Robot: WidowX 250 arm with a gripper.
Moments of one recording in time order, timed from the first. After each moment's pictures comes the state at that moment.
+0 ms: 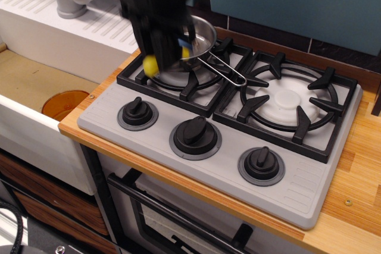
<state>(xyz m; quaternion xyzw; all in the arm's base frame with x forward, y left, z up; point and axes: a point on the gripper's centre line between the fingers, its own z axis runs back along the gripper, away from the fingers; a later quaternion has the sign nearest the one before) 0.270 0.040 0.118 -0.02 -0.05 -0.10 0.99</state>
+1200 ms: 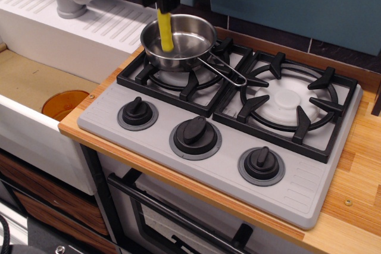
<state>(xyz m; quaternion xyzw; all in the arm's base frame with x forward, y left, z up) 0.355 0.091 0.103 -0.07 -0.02 -0.14 0.99</state>
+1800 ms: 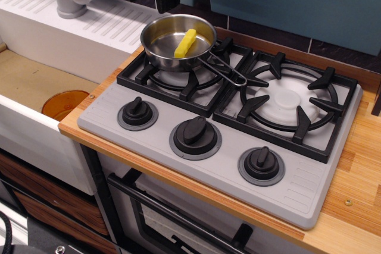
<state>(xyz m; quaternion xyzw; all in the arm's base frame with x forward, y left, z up) 0.328 0.079 0.133 -0.05 -0.02 -0.12 0.99</state>
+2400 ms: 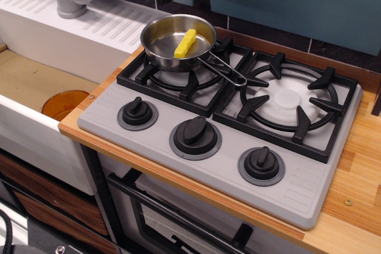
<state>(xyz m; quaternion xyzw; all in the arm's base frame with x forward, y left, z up) 0.315 0.072 0.153 -0.03 -0.06 -0.11 0.99</state>
